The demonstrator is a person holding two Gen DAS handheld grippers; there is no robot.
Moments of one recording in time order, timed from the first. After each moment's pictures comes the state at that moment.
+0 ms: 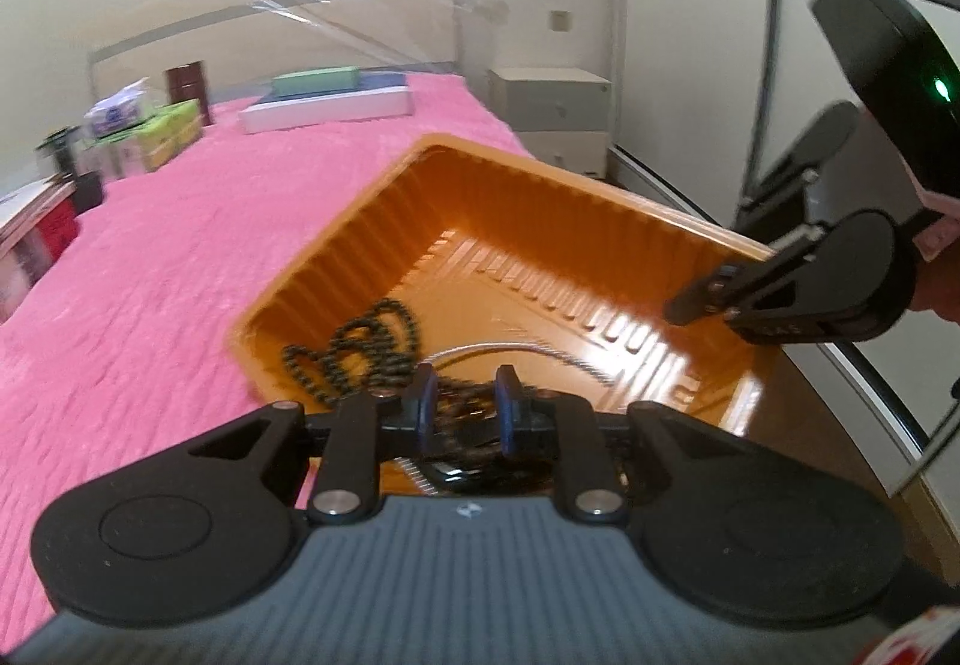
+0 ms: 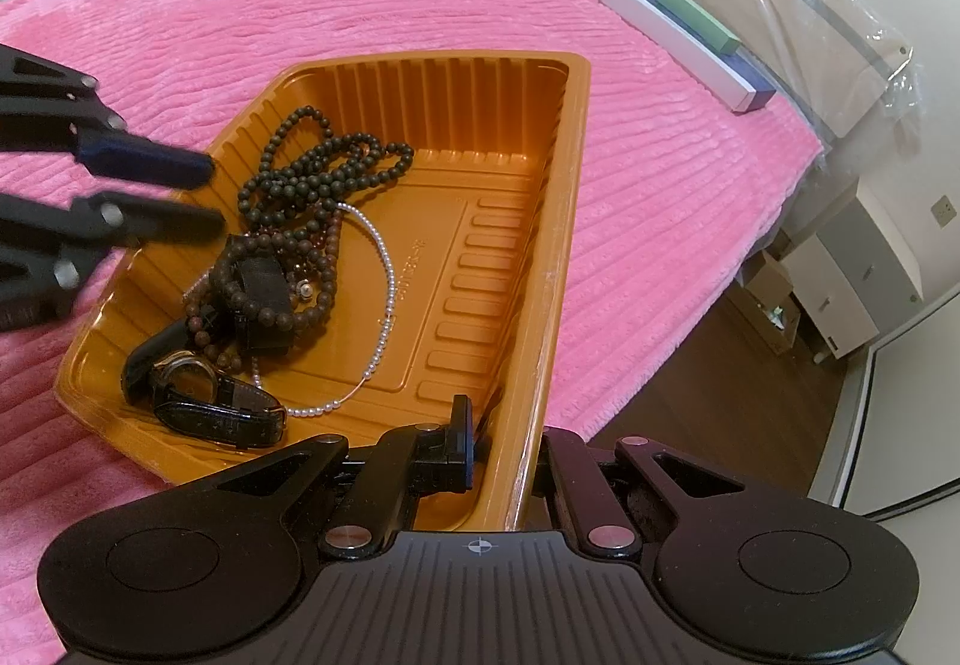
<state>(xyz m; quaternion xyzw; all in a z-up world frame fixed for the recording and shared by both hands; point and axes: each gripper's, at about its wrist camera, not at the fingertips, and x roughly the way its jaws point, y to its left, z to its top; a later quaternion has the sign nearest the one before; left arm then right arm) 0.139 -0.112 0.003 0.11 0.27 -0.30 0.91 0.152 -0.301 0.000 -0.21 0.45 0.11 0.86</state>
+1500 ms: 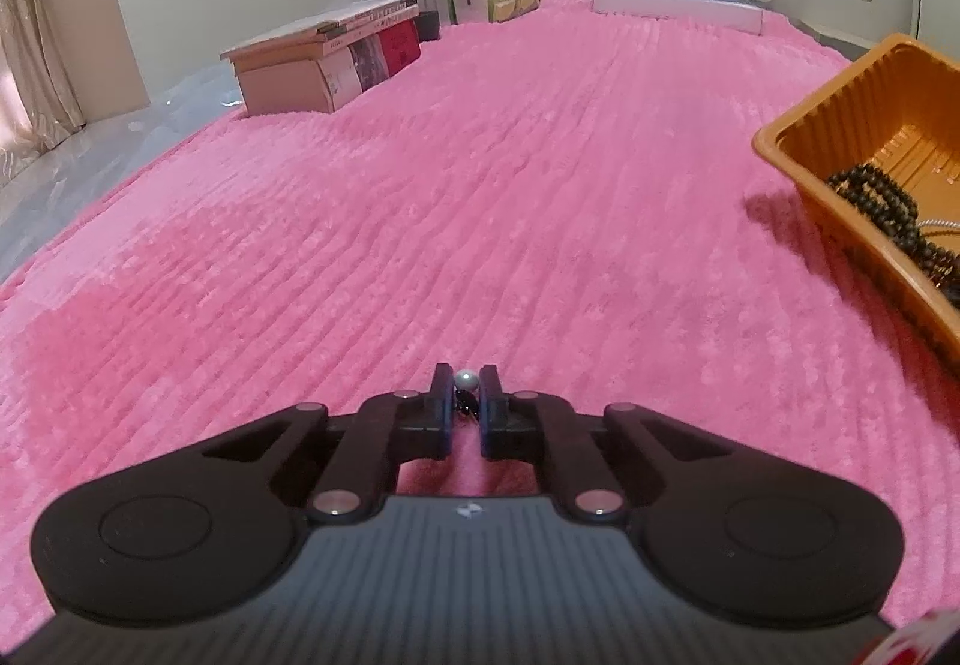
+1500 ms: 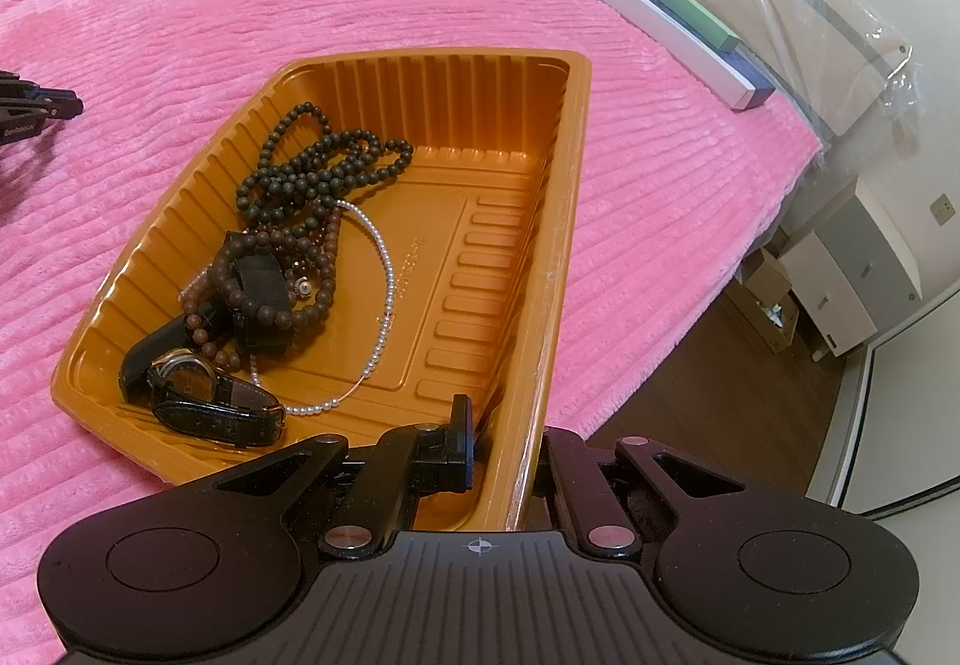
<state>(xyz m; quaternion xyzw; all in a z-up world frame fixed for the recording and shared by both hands) 0.194 0.068 -0.063 0.08 0.34 -0.03 0.94 0.151 -0.299 0.000 -0.20 0.46 0.11 0.86</state>
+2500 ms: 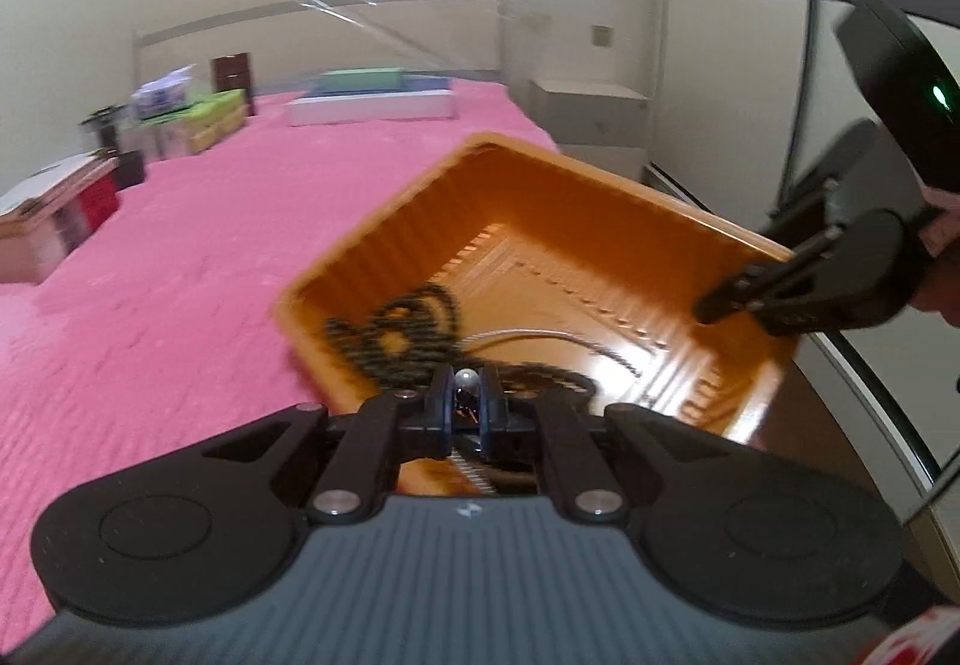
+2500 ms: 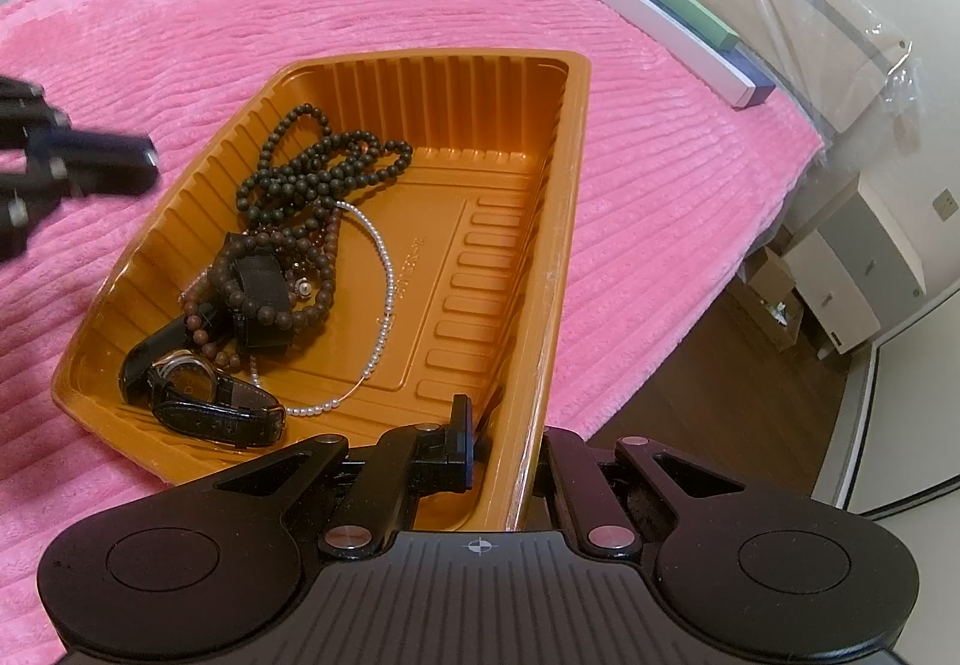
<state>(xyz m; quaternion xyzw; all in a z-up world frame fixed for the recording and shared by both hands) 0.127 -0.107 -0.002 0.09 0.27 -0.28 0.92 0.152 -0.304 0.000 -0.20 0.46 0.11 0.86</state>
